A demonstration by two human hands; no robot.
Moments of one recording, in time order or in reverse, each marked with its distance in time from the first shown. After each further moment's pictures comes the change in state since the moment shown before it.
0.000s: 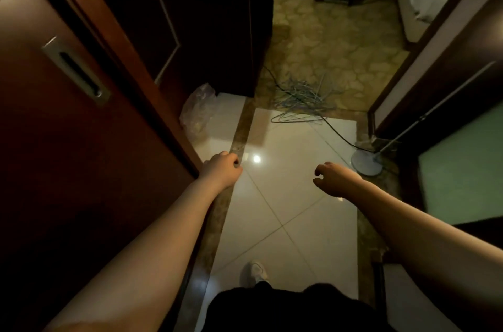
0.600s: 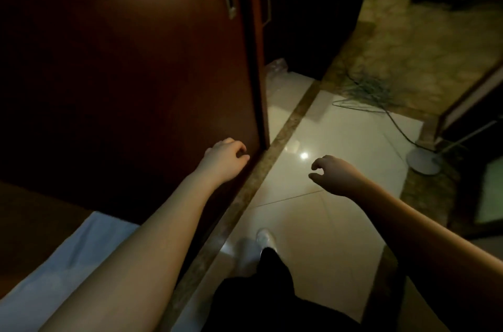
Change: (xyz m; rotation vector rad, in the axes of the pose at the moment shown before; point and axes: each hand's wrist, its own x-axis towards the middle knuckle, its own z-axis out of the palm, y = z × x) left_hand -0.367 -0.044 0.085 -0.074 0.235 -0.215; right_hand -0.249 -0.104 0.125 -0.028 0.057 -0.369
